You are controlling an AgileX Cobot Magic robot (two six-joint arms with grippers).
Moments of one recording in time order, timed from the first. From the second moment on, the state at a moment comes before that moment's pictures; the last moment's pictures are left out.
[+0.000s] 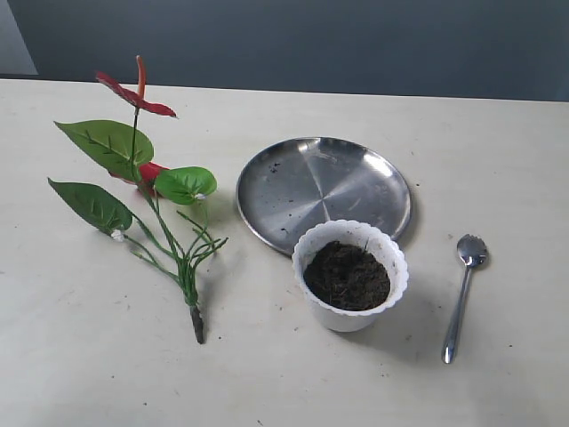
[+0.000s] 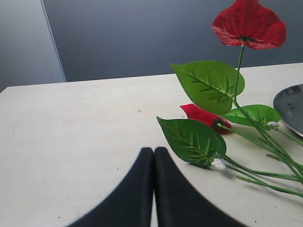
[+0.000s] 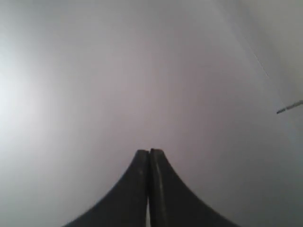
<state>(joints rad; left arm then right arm) -0.06 0.00 0.00 0.09 0.25 -0.04 -0.05 0.26 -0.26 0.17 -0.42 0.24</state>
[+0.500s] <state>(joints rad) -0.06 0.00 0.00 0.09 0.25 -0.04 0.00 1.54 -1.01 0.17 0.95 0.05</state>
